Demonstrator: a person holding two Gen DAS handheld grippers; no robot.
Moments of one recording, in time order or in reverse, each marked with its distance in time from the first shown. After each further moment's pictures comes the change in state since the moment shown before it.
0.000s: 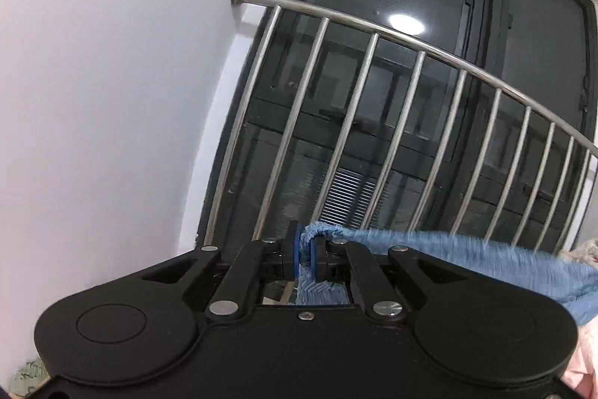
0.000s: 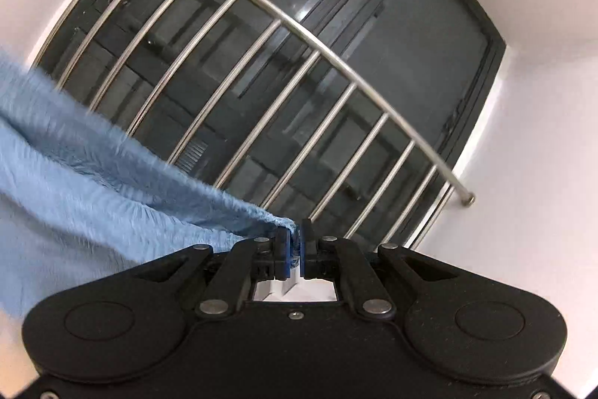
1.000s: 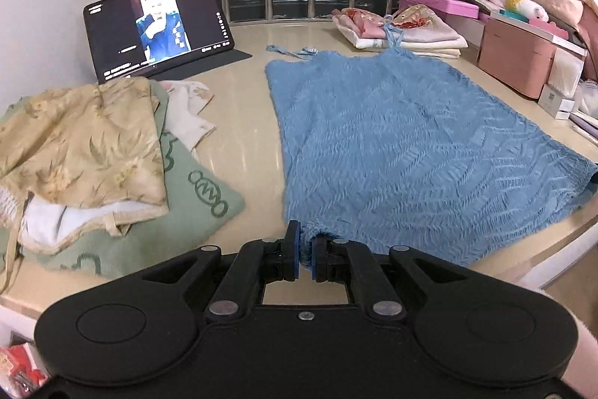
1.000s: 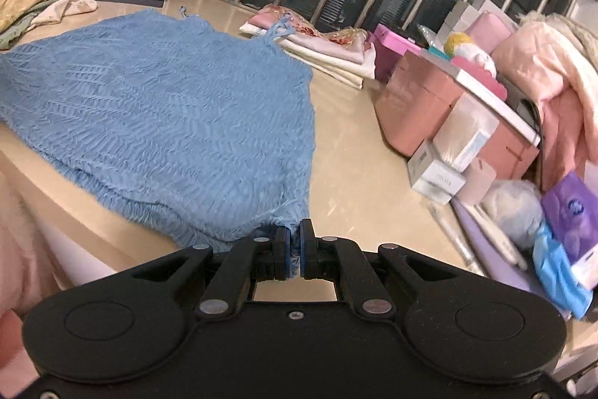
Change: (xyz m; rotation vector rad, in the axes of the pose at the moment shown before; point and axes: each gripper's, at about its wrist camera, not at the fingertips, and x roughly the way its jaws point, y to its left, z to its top) left arm -0.124 0.109 -0.385 0.356 0.582 -0.087; right arm -0.198 0.172 -0.369 0.077 0.442 0.484
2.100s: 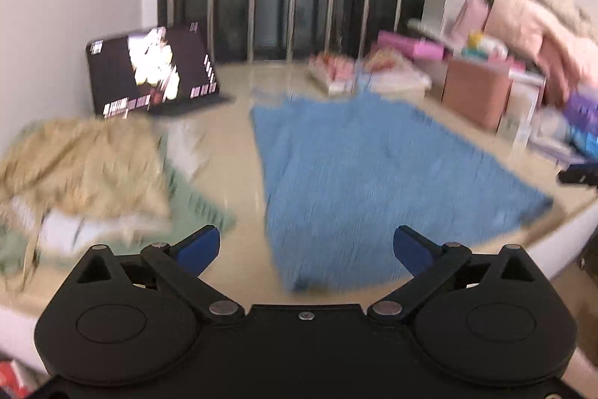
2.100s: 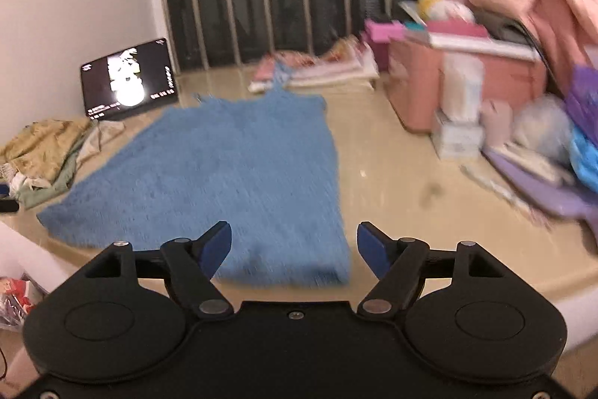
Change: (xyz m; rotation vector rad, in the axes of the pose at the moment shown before) left arm -0.058 -0.004 0.008 0.020 -0.170 -0.074; right arm -0.040 -0.060 -0.002 0.396 -0.114 0.271
